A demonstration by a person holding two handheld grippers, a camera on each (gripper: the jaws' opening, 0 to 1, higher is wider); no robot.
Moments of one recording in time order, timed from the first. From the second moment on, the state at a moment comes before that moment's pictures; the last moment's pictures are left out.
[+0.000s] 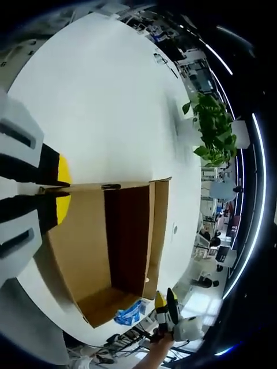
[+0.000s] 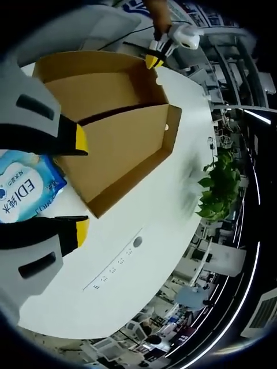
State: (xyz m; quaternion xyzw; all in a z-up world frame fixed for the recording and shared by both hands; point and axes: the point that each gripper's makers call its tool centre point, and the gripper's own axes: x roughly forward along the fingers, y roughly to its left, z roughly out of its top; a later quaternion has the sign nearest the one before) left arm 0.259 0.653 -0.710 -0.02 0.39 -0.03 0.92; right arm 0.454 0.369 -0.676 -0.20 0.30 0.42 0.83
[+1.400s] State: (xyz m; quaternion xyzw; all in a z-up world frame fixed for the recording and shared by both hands) left arm 0.262 0.659 -0.716 -0.03 0.39 0.00 0.92; right arm 0.494 0.388 -0.718 -0.14 0.37 0.36 0.85
